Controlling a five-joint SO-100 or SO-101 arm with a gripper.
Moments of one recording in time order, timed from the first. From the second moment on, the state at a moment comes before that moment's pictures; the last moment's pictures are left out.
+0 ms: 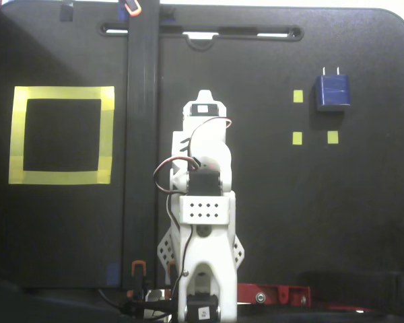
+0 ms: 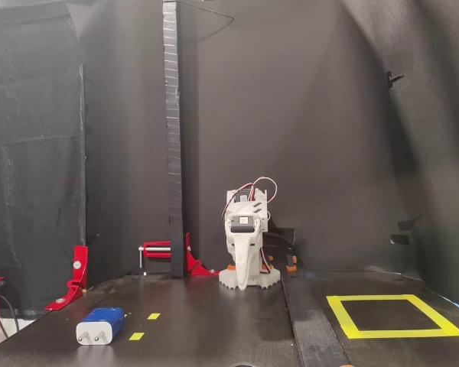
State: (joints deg) arm -1.5 189.0 179.6 43.8 -2.6
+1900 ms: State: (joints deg) arm -1.5 189.0 179.6 43.8 -2.6
